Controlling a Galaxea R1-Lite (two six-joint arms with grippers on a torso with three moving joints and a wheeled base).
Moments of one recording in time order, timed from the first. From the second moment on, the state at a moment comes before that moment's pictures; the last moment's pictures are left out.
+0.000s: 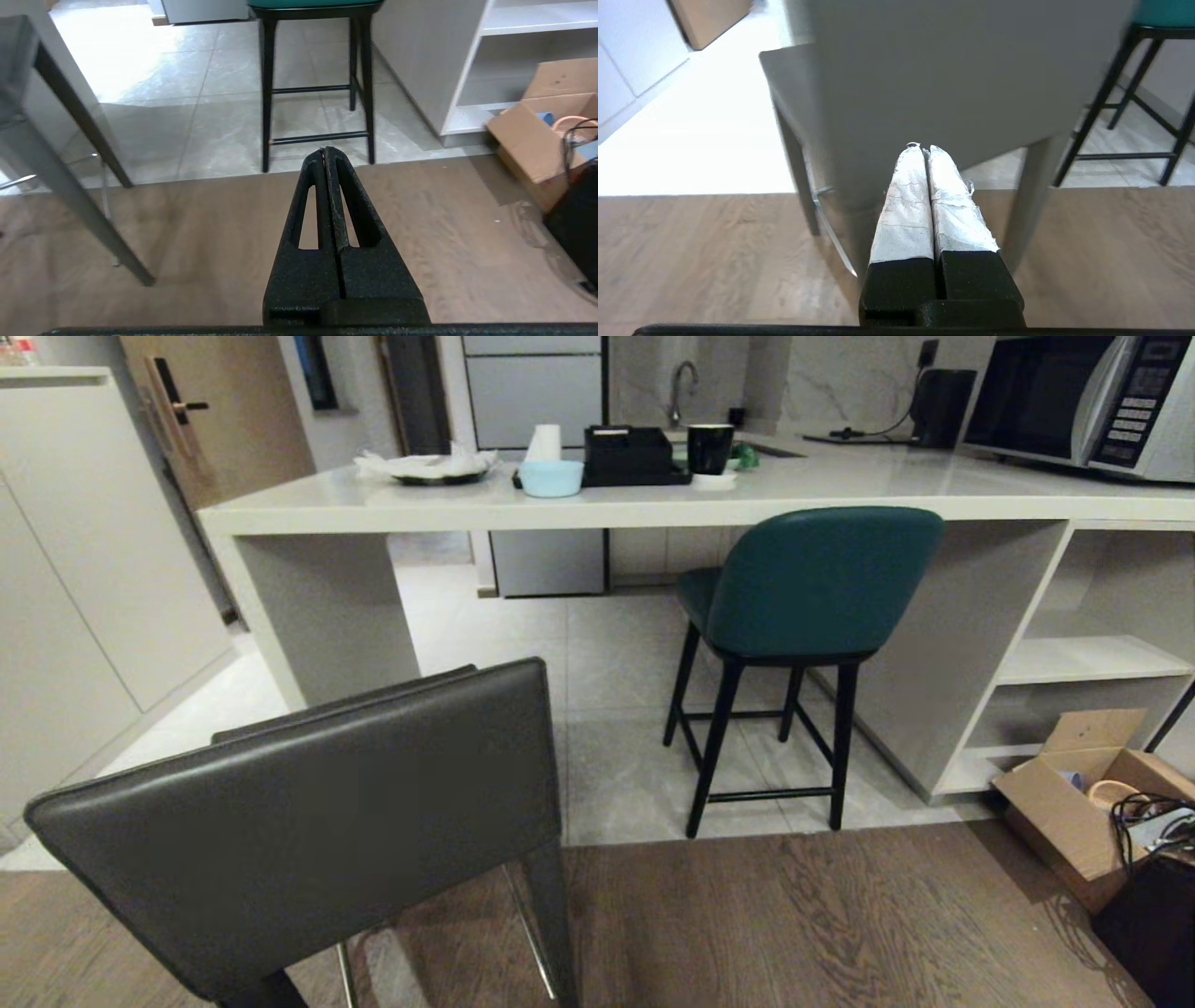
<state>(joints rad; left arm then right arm) 0.00 0.00 0.00 -0.04 0.00 0.01 0.00 0.00 0.00 0.00 0.00 0.00</state>
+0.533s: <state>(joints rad) 0.00 0.00 0.00 -0.04 0.00 0.01 0.00 0.00 0.00 0.00 0.00 0.01</state>
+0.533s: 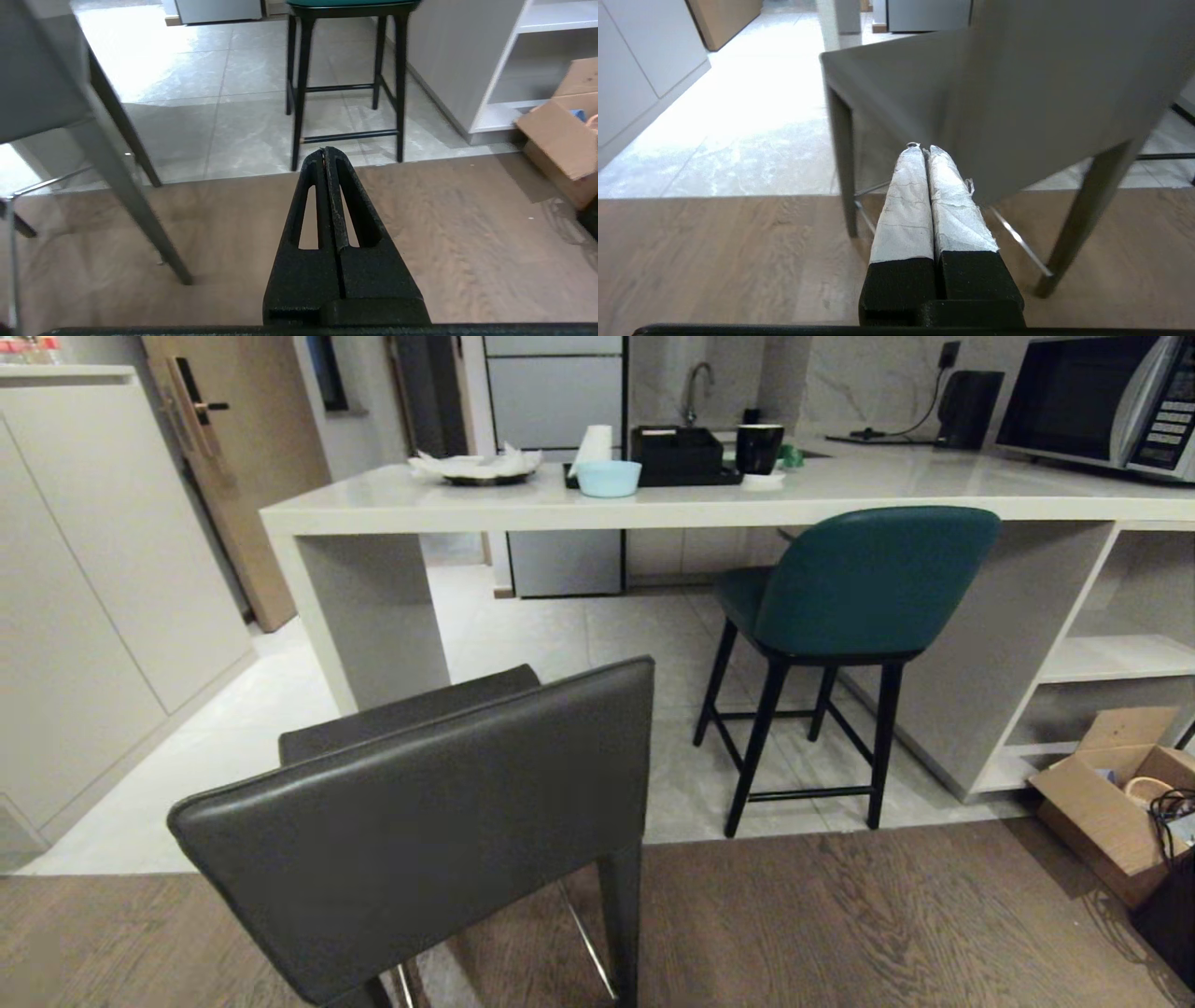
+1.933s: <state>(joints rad) 0.00 0.25 -0.16 -0.13 -0.01 -0.06 0.00 0.27 -0.21 -0.03 0.03 0.01</state>
